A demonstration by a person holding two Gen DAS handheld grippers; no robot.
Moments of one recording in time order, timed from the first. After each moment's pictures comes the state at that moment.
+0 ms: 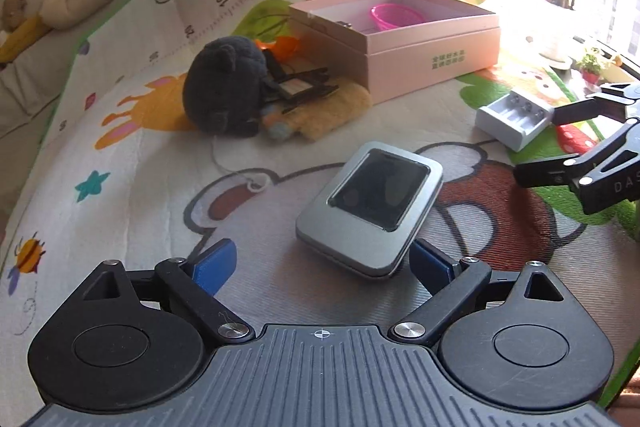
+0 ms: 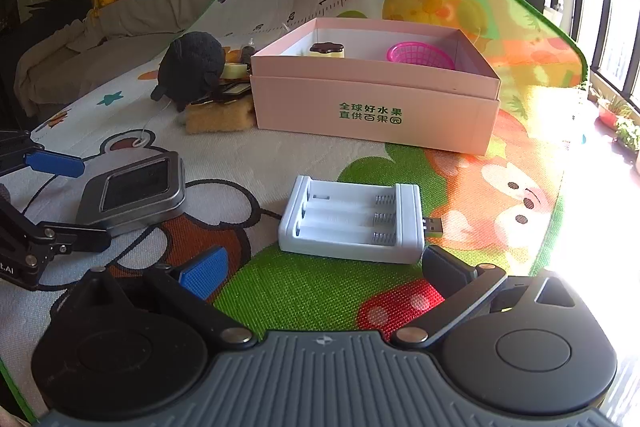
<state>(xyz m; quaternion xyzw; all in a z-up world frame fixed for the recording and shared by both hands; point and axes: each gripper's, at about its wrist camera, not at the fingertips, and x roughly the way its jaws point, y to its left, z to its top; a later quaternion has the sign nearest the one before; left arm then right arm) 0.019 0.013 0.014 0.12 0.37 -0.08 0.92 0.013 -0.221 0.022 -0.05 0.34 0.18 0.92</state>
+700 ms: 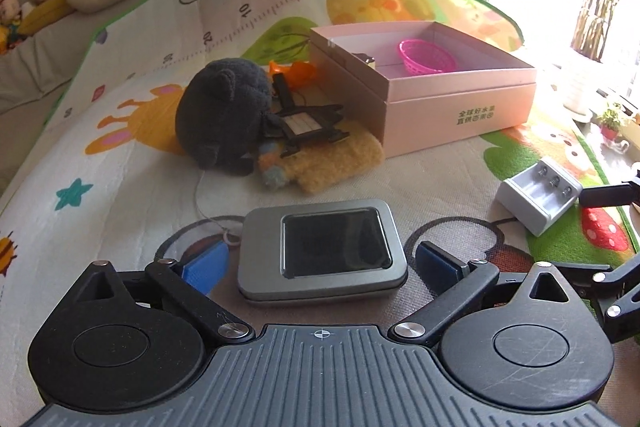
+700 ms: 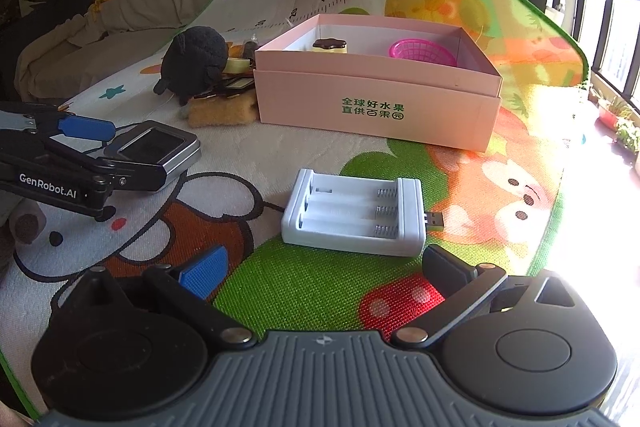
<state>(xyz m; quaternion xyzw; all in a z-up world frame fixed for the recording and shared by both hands) 0.053 -0.014 0.011 0.05 0.35 -0.07 0.93 0.009 -0.220 0.020 -0.05 0.35 0.18 0.92</state>
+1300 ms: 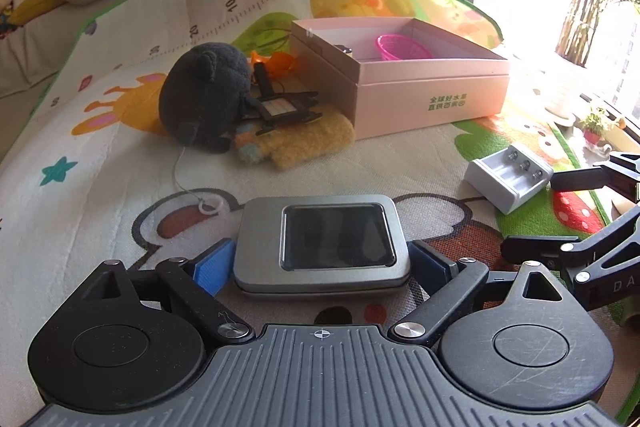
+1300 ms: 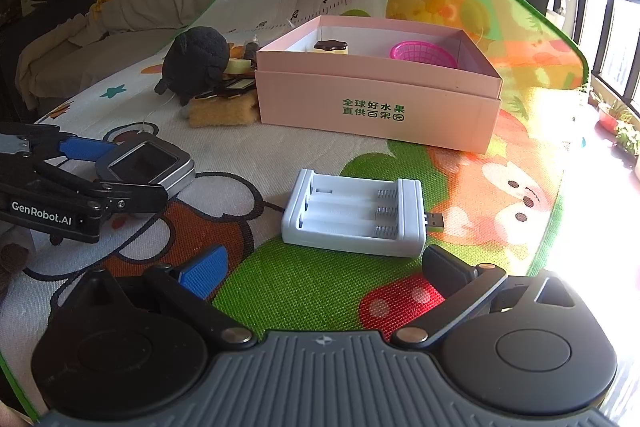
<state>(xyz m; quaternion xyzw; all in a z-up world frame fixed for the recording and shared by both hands) 0.027 -0.017 0.004 0.04 0.34 -0.10 0.93 0.009 -0.220 0.020 -0.06 0.34 0.19 0.92</state>
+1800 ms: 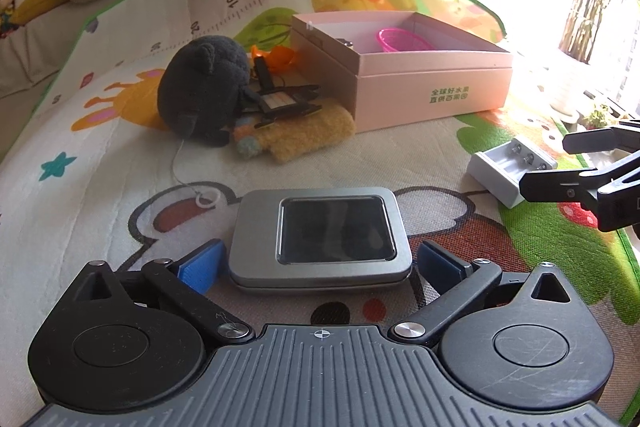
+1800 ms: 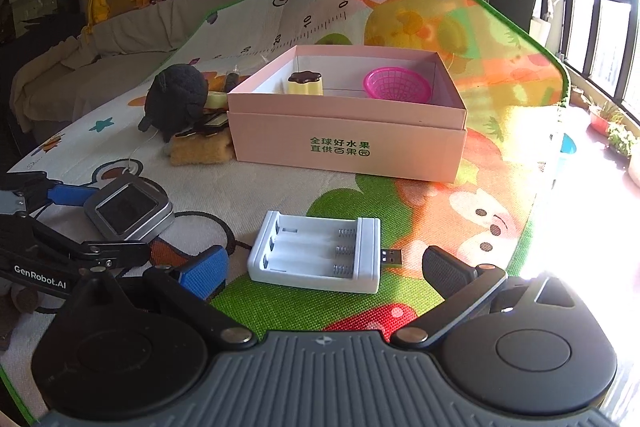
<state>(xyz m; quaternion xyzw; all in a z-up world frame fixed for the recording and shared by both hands) 0.028 -0.020 0.001 0.04 0.35 -0.10 0.93 0.023 -0.240 0.041 -0.03 0.33 0.17 0.93</state>
